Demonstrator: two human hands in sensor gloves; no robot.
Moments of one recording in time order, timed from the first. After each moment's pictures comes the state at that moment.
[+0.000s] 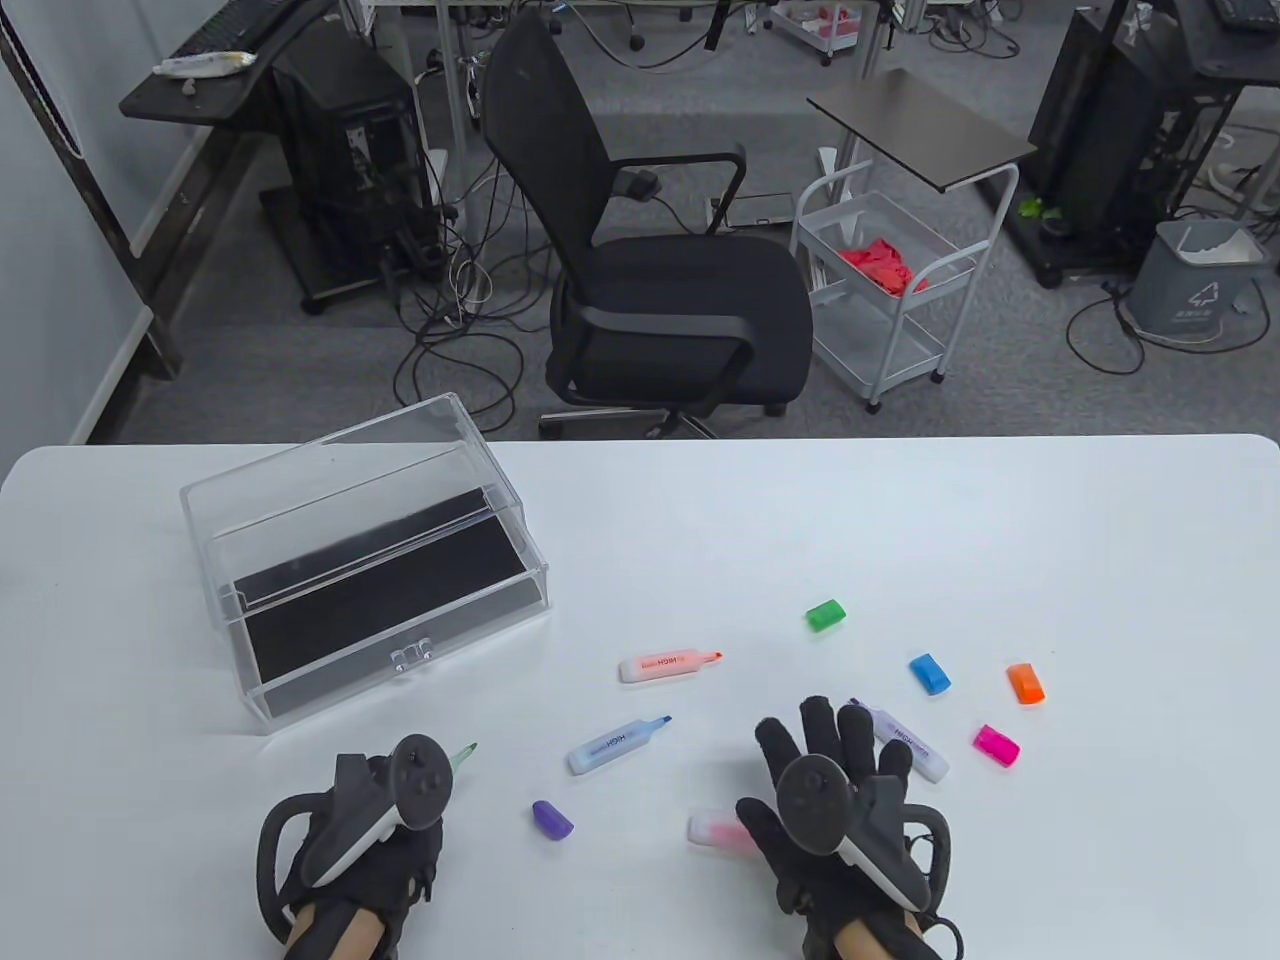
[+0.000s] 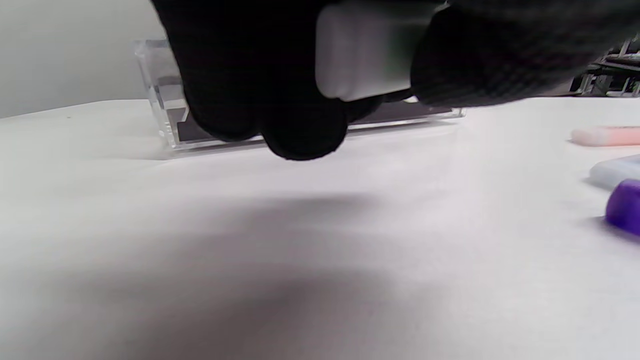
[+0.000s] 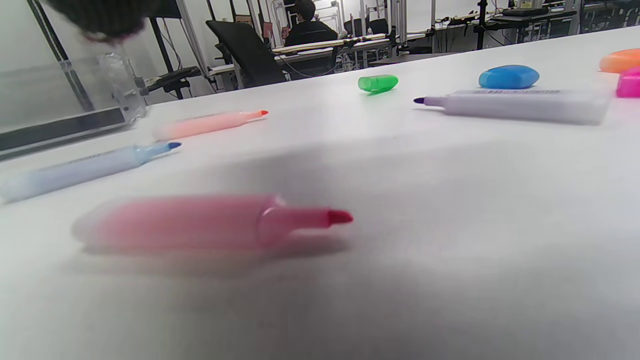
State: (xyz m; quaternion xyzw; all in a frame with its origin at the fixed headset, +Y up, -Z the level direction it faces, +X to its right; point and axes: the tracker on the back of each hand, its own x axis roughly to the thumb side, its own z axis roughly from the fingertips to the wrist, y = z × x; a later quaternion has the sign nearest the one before) left_hand -0.235 -0.720 -0.265 -0.14 0.02 0.01 0.99; right_hand 0.150 -0.725 -0.264 -0.01 0.03 0.99 0.12
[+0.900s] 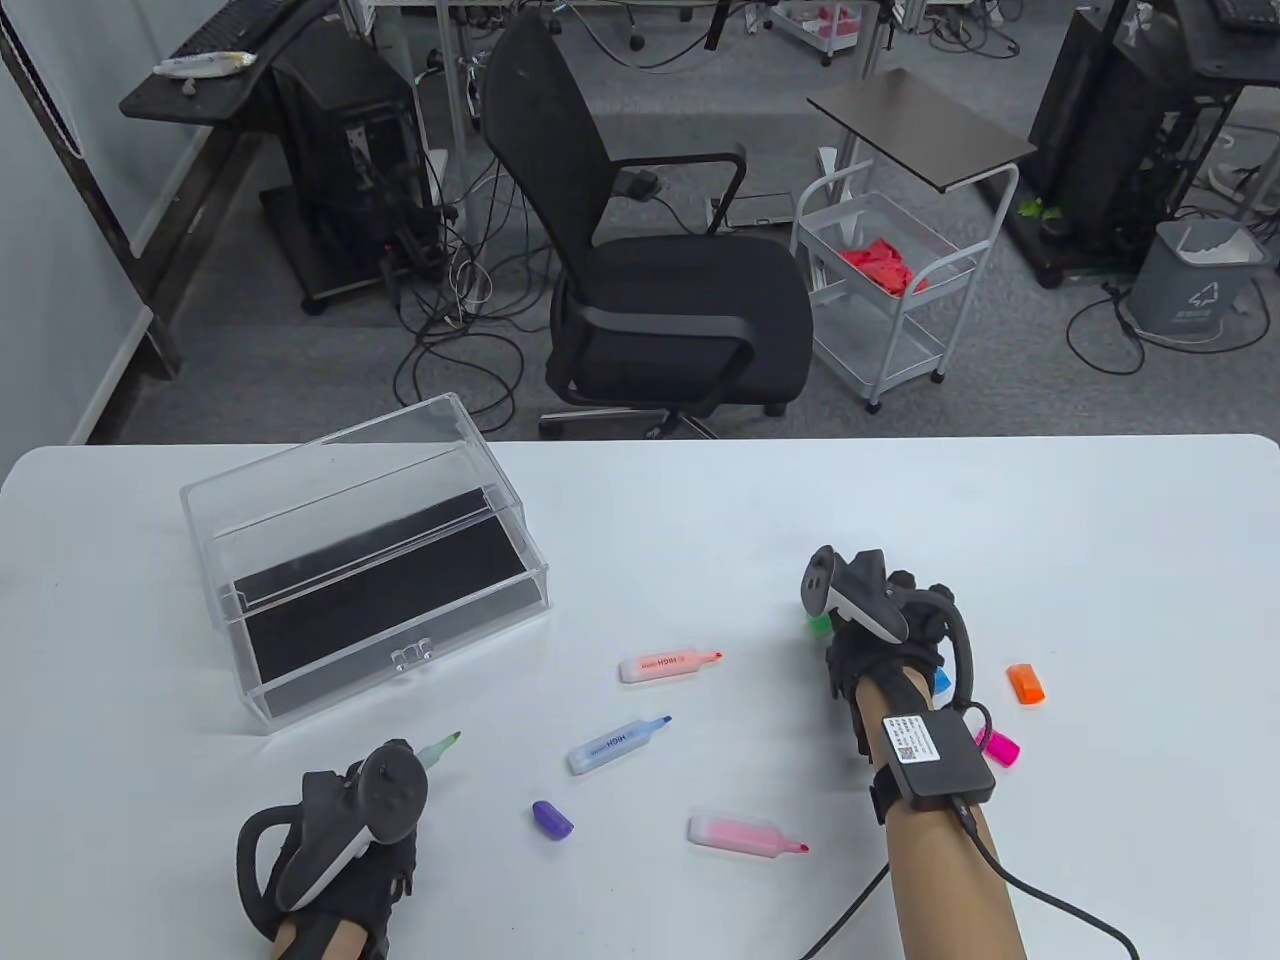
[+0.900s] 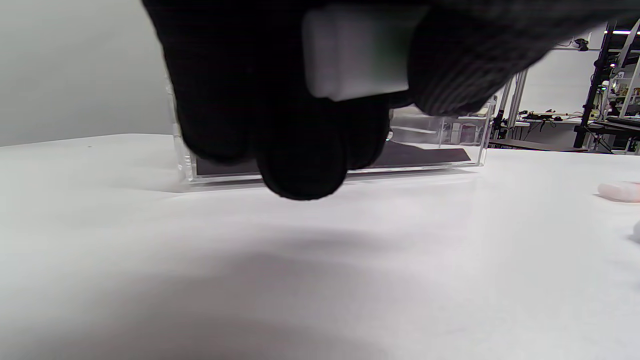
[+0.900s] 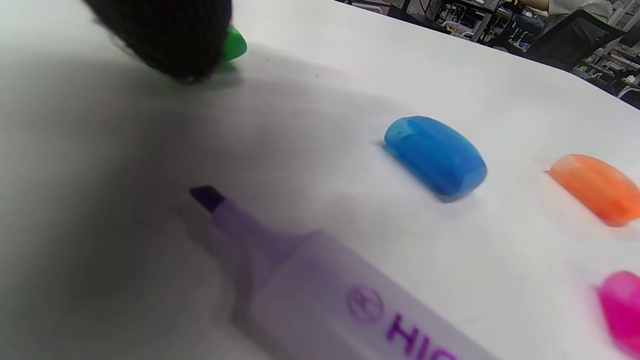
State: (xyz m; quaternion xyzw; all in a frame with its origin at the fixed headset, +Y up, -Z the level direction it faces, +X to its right) left_hand -0.254 -0.718 -0.264 -0.07 0.04 0.02 1.00; right_hand 0.192 -0.744 -0.461 -0.13 0.18 0.97 -0.08
